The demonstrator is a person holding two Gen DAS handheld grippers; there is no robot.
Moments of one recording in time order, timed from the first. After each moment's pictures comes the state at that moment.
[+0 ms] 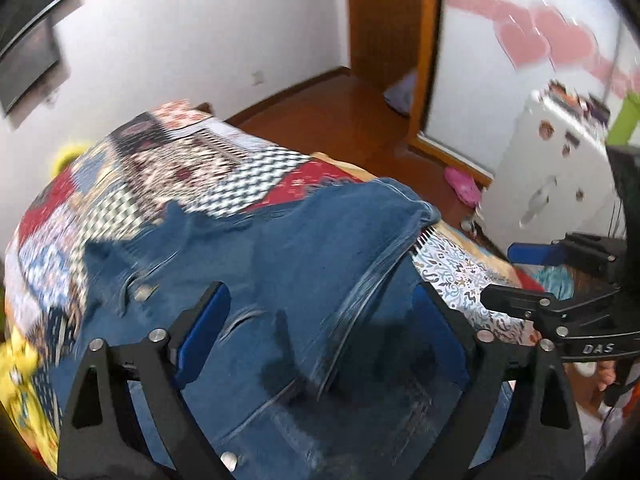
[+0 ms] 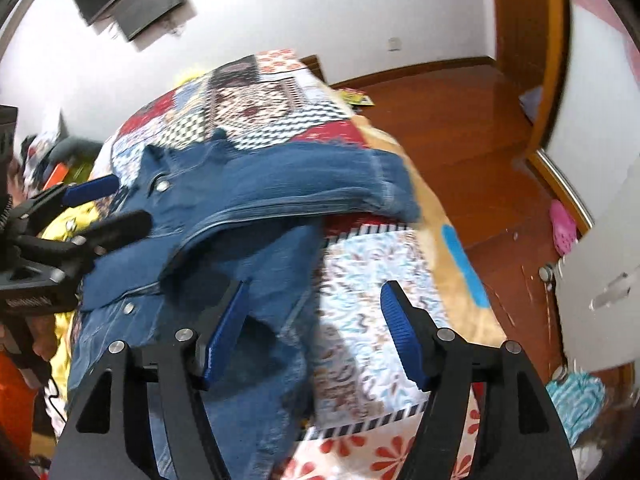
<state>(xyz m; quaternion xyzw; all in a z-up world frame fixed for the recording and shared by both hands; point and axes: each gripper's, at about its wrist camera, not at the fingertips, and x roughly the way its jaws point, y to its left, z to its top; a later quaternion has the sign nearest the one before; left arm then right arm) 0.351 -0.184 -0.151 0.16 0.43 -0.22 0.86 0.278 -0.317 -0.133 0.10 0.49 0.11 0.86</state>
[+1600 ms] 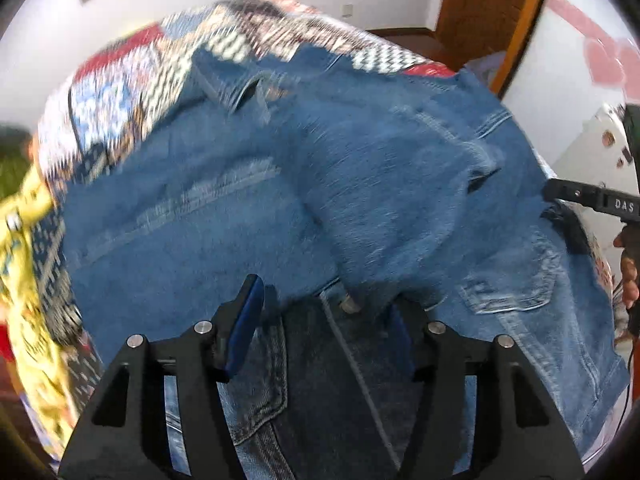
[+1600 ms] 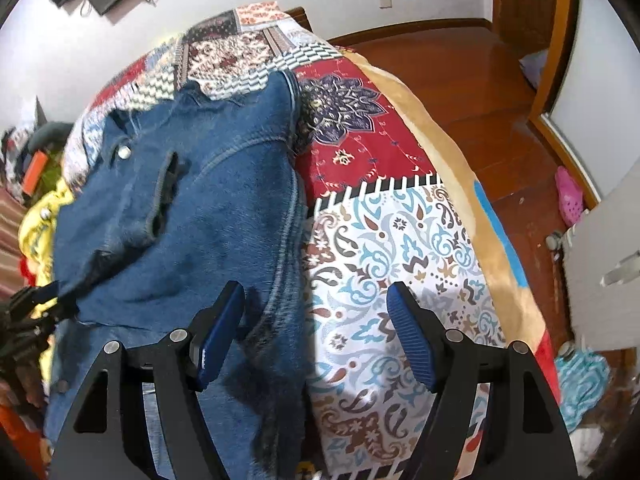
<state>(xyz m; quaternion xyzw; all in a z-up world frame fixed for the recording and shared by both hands) 0.297 -0.026 -0.201 0.07 0.52 -0.10 0.85 0.294 -0.306 -0.179 0.10 0.55 0.10 0.82</state>
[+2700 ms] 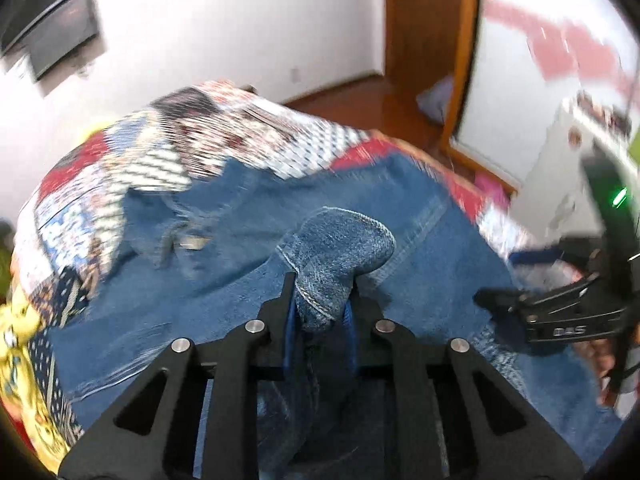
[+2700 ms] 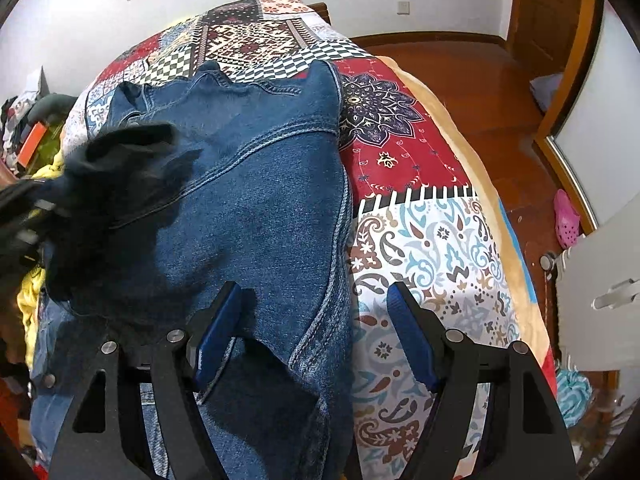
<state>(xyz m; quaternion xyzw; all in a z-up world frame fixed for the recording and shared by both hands) 0.334 -0.085 -0.161 0.10 0.41 -0.17 0.89 0.298 -0.273 -0.184 0.04 0.55 0.11 0.82</state>
